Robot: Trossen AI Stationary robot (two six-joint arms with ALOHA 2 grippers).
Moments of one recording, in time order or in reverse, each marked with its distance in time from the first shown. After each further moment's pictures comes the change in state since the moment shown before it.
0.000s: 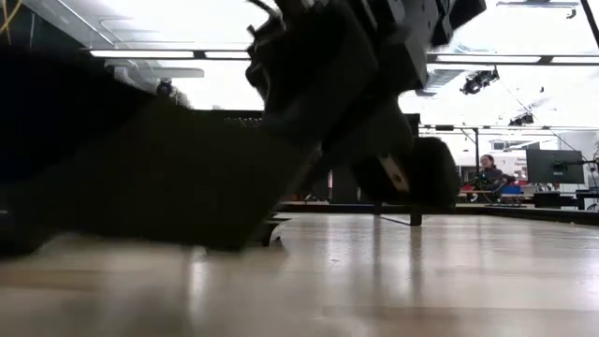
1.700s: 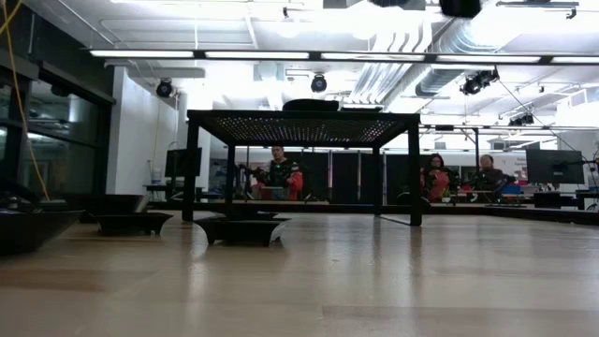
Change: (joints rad) left arm 0.003 0.004 0.000 0.031 -0.269 -0.024; right arm -0.507 -0.950 0.001 -0.834 0.172 -0.532
